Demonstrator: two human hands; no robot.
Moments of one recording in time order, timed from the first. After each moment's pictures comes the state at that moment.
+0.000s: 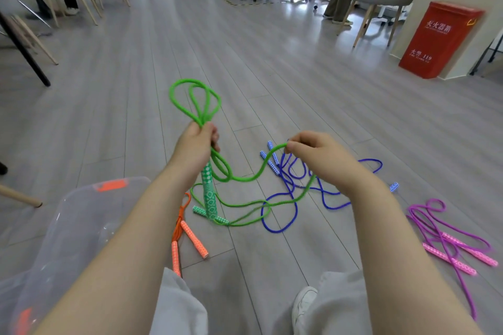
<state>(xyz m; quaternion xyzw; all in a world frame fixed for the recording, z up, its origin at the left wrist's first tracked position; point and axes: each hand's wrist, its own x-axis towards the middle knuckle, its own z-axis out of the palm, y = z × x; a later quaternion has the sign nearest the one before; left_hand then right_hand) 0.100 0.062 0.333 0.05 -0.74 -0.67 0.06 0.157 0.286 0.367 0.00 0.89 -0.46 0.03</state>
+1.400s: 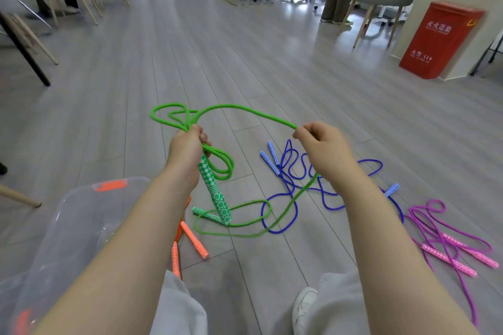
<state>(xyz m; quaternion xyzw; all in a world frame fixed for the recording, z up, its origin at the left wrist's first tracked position) 0.093 0.061 0.329 0.19 -0.58 -0.79 0.05 0.144 0.283 0.360 0.07 0.86 -0.49 -0.09</state>
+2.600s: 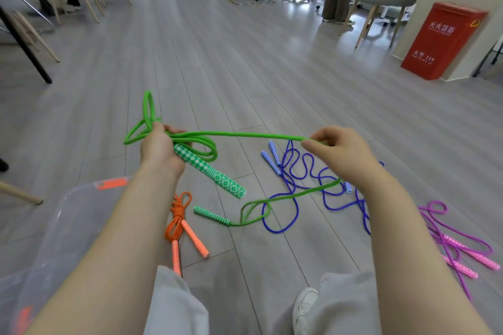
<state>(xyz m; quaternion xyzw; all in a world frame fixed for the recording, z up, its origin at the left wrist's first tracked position) 0.075 0.020 0.328 0.24 -0.38 -0.89 0.10 0.153 0.305 0.366 0.05 0.90 -0.44 -0.05</state>
